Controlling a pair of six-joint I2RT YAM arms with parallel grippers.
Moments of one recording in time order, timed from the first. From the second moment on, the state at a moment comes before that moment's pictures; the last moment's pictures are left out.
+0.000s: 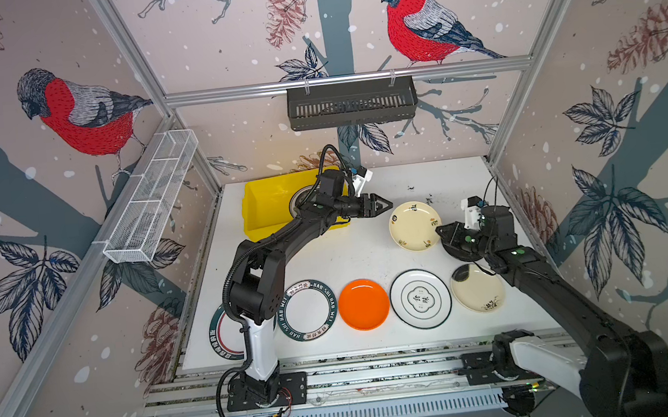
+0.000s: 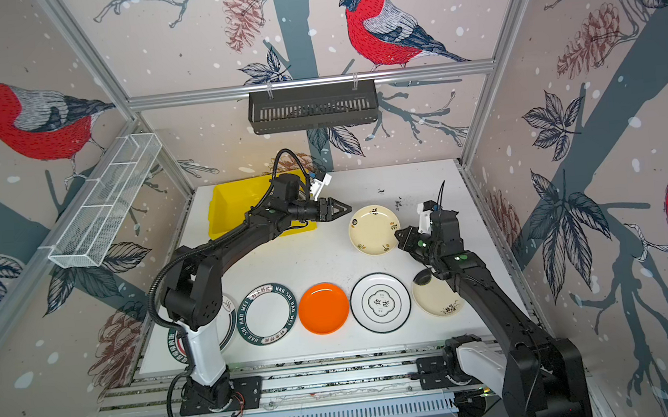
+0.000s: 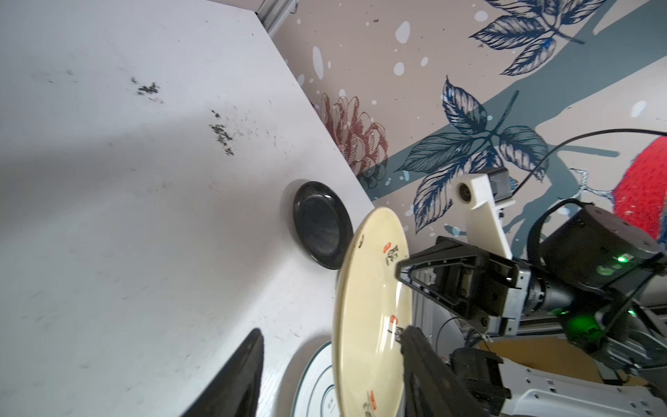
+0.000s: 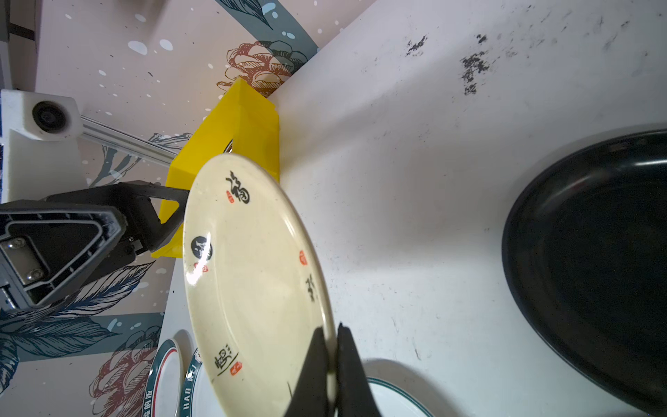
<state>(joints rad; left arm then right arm) -0.52 1.96 1.50 0.00 0.87 -0.52 0.14 1.07 0.64 -0.13 -0.42 0.62</state>
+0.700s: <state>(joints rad) -0.56 1.97 1.40 0.25 0.88 -0.72 0.14 1.05 0.62 -0.07 -0.44 0.68</state>
